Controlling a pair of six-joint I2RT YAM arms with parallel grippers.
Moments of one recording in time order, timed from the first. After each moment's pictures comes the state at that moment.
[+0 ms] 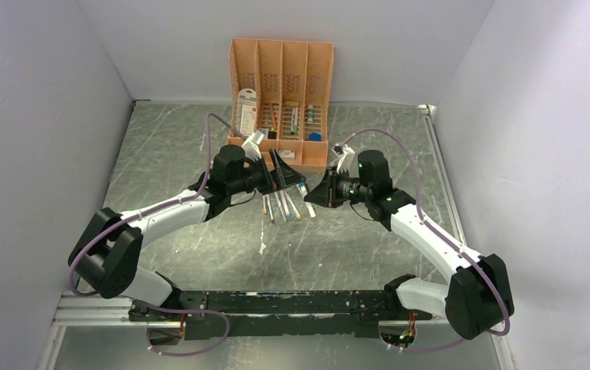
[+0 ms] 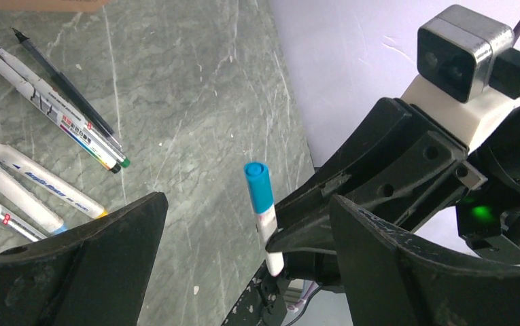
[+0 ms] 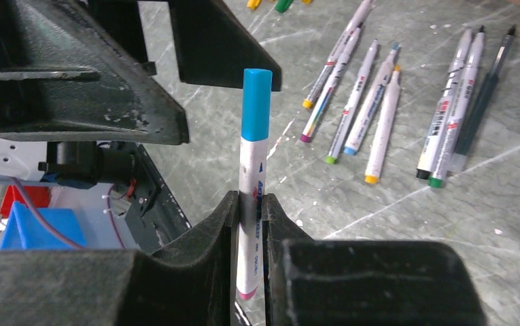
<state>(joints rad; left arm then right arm) -0.64 1.46 0.84 0.33 0.40 -0.93 0.42 1.17 0.75 -0.09 -0.62 0.41</state>
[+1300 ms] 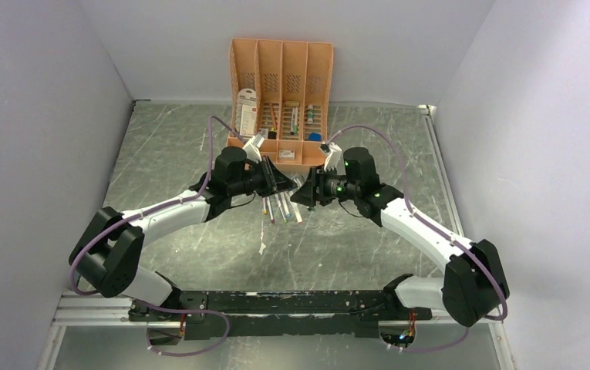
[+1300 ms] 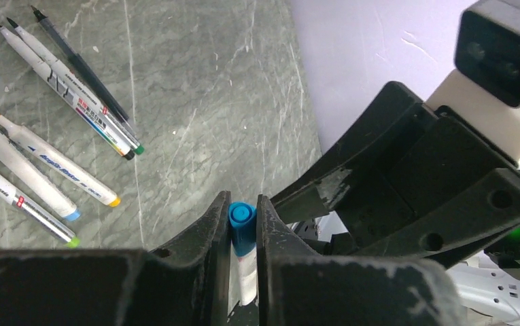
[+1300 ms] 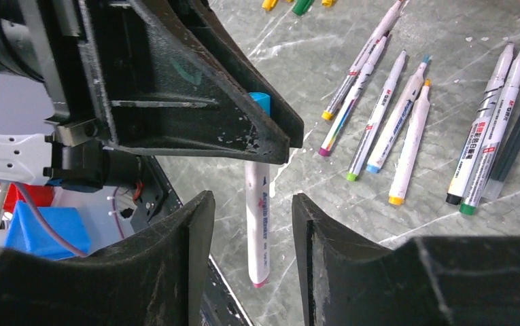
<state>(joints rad) -0.65 1.47 0.83 0.30 0.39 -0.93 0.52 1.25 0.80 -0.05 -0.56 0.44</state>
